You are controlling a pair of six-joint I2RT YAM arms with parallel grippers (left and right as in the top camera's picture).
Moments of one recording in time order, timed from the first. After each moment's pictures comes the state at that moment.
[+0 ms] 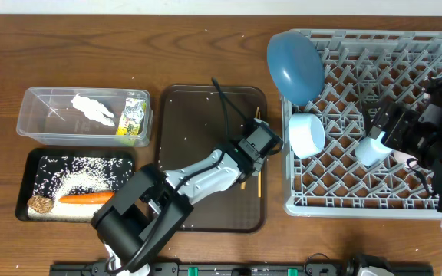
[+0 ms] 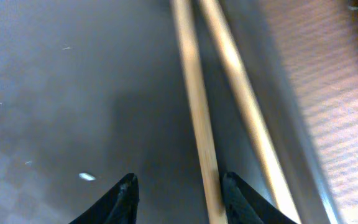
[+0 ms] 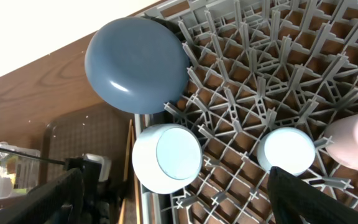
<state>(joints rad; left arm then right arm) -0.82 1.88 1.04 -0.31 -0.26 -0.39 -0.18 1.07 1.31 -1.02 -0.28 0.27</state>
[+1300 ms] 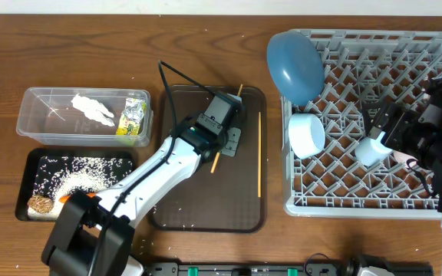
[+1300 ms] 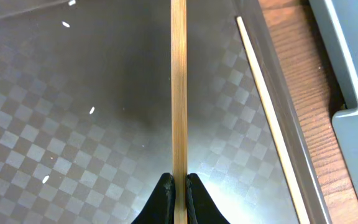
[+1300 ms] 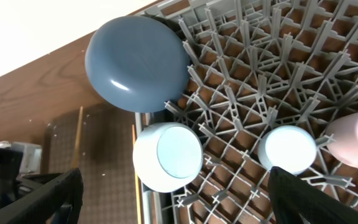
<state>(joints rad) -0.61 1.64 1.07 -0.50 -0.05 -0.27 -0.18 1.07 1.31 -1.03 -0.29 0.27</state>
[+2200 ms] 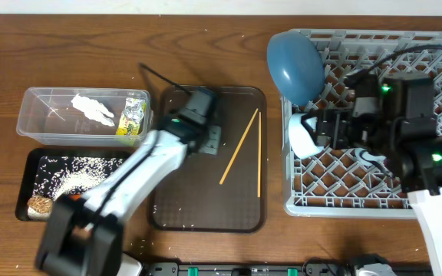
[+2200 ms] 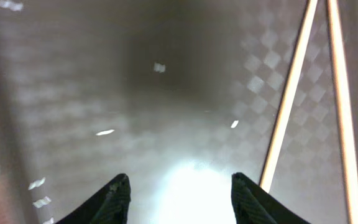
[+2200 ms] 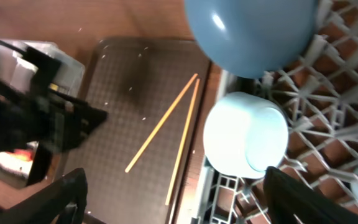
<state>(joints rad) -0.46 1.57 1.08 -0.66 -0.04 -0.27 0.19 1.19 1.31 -0.99 -0.32 0.20</state>
